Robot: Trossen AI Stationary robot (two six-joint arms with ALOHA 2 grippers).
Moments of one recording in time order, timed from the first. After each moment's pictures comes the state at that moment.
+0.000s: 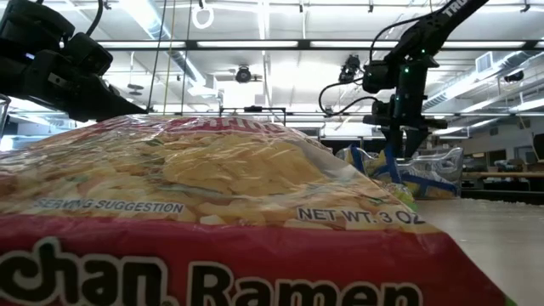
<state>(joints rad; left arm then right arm) 0.10 0.31 0.01 0.08 -0.01 -0.02 -0.85 1.48 1.05 -0.82 0.12 0.49</state>
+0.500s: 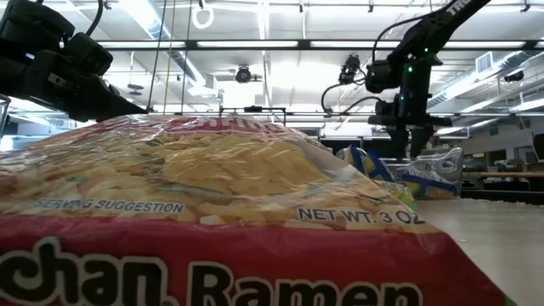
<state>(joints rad) 0.10 0.31 0.01 0.09 -0.01 -0.02 -0.86 1.47 1.02 -0.84 0.16 0.45</state>
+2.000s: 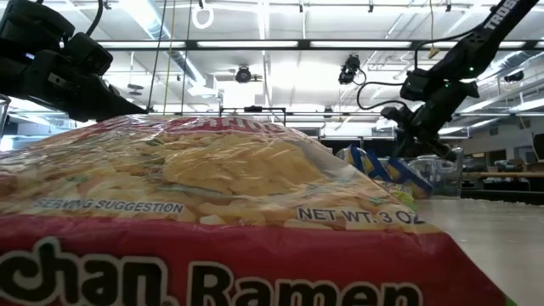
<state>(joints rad) 0.10 0.31 0.01 0.09 -0.01 -0.02 -1.10 1.30 0.67 -0.32 -0.42 0.53</state>
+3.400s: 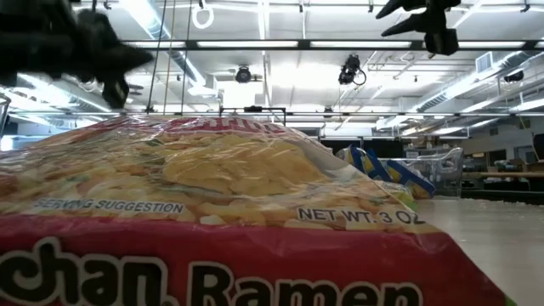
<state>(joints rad) 0.08 0.32 0.11 0.28 0.02 -0.47 0.05 0.87 0.89 -0.51 0.17 0.99</state>
